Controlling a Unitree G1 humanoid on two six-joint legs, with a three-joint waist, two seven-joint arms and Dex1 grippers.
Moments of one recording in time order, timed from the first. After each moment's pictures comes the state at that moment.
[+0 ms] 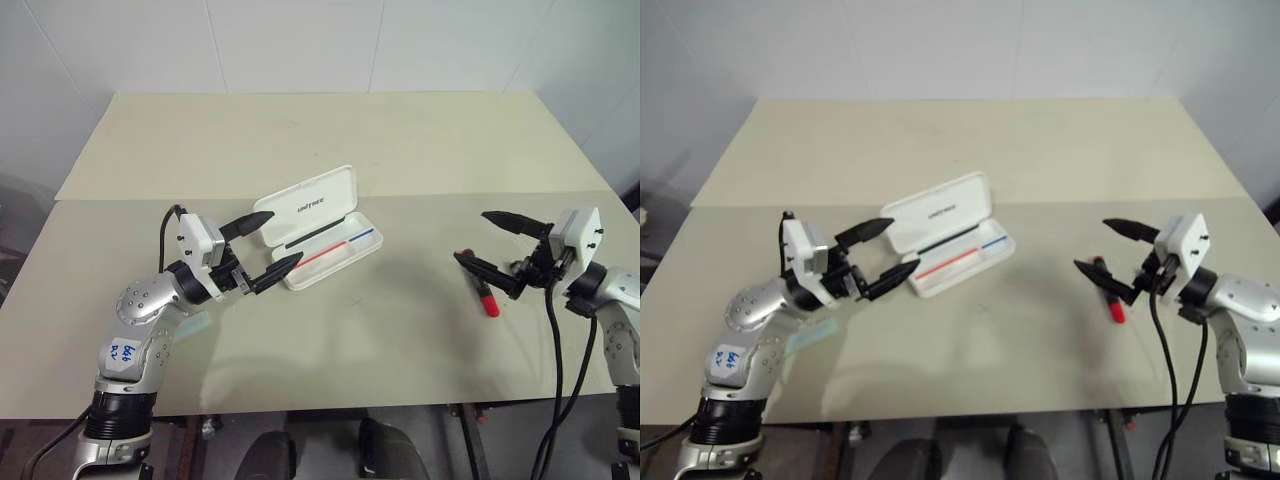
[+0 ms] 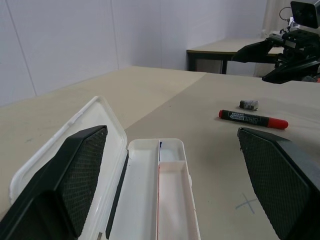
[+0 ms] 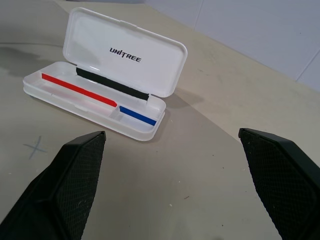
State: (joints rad) left arm -0.28 0.46 0.09 -0.22 -0.48 0.19 -0.76; right arm -0.26 -0.76 -0.28 0.04 0.49 0.07 1.06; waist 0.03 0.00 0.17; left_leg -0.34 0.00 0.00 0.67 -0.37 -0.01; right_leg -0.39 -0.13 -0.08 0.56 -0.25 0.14
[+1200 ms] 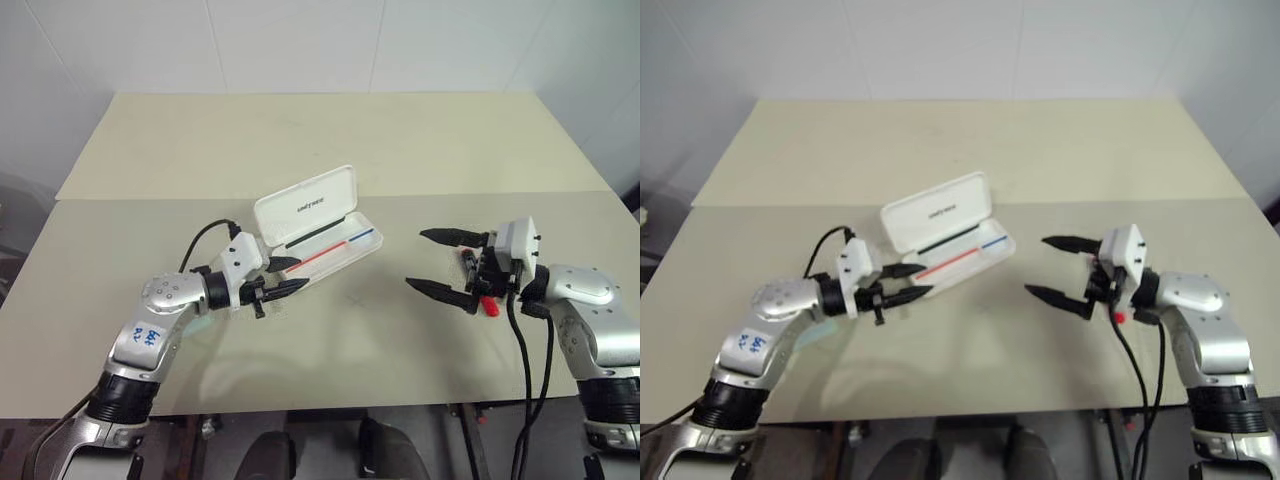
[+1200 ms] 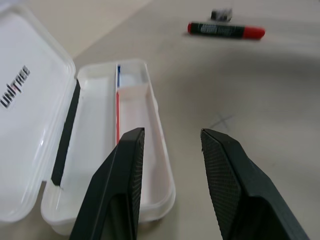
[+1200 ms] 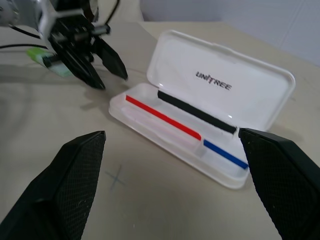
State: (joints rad) left arm -0.37 0.55 -0.10 -0.13 -0.27 0.31 -0.84; right arm -0.34 -0.68 -0.11 -0.04 0.51 0.12 1.17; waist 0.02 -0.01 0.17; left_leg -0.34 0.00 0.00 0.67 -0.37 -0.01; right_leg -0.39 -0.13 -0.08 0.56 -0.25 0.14
